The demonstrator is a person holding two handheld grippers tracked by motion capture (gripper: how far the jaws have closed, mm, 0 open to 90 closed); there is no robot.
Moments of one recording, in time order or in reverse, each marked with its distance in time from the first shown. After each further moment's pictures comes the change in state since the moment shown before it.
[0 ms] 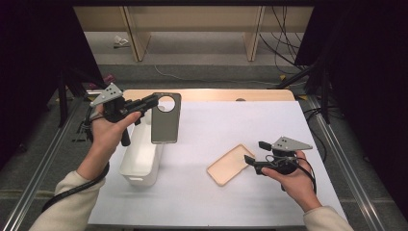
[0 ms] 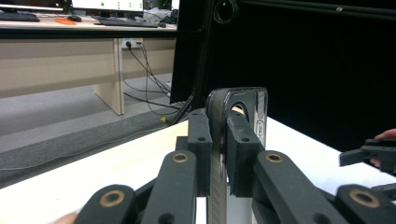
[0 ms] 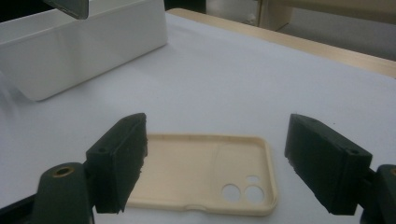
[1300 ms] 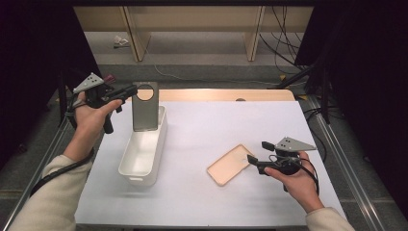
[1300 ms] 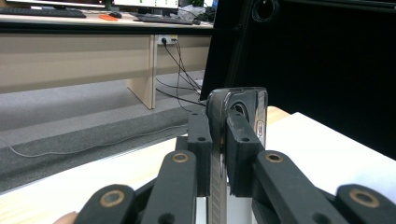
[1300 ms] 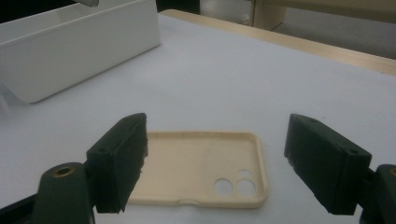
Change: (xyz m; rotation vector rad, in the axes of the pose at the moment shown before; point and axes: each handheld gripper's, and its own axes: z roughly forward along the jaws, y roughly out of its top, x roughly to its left) left arm 0.071 0.003 -0.009 0.008 0.111 -0.027; right arm -0.004 -0.003 -0.005 -0.004 -0.017 0.020
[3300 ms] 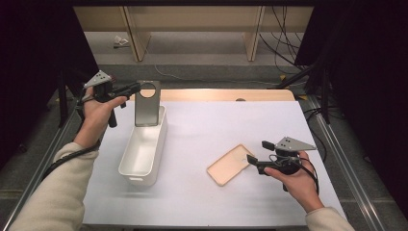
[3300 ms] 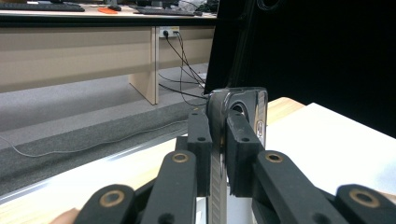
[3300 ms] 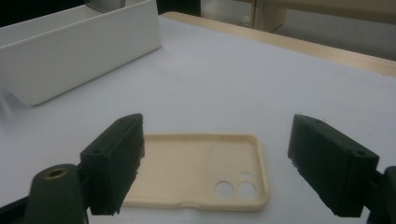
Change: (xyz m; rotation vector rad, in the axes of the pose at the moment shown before) left arm 0.030 -0.012 0.032 0.026 -0.003 0.027; right arm 0.000 0.000 0.001 -0.008 0.004 0.002
